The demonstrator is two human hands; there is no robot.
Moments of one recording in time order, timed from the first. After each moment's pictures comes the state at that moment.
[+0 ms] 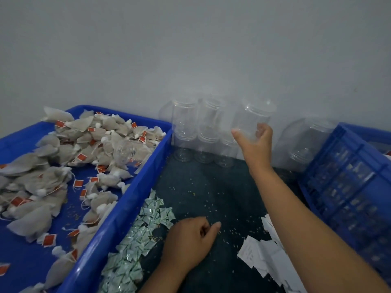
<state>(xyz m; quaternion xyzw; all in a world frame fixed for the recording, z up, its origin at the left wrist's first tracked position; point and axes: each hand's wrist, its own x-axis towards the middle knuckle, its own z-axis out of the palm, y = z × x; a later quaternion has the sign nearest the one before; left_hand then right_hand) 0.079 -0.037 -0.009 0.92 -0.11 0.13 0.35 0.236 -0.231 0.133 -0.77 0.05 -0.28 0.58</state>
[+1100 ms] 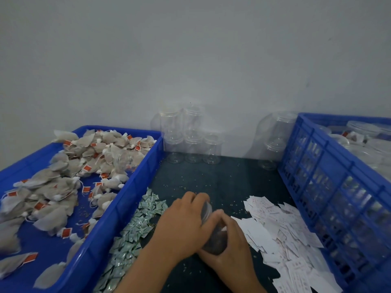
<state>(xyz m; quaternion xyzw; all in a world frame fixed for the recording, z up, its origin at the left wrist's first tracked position) -0.001 -0.045 0.111 0.96 -0.20 0.10 0.19 -0.041 -0.201 0.017 -0.84 -0.07 -0.20 0.50</state>
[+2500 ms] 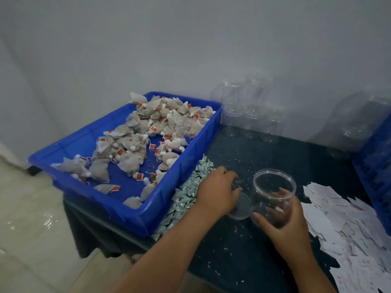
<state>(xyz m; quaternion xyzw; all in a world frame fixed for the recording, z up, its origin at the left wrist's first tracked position) 0.015 0.001 0.059 0.97 -0.09 0.11 0.21 -0.041 -0.206 0.005 -0.78 -0.06 -0.12 0.61</state>
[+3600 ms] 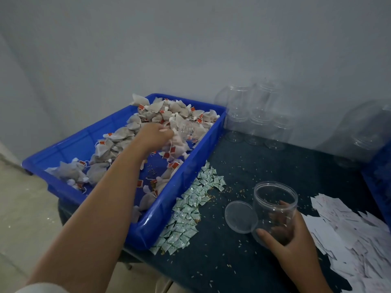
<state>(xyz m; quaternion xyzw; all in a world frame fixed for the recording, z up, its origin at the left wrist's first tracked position) 0.104 0.189 0.151 0.90 0.12 0.07 0.41 -0.039 -0.202 0.010 -0.82 -0.07 -0.10 0.56</state>
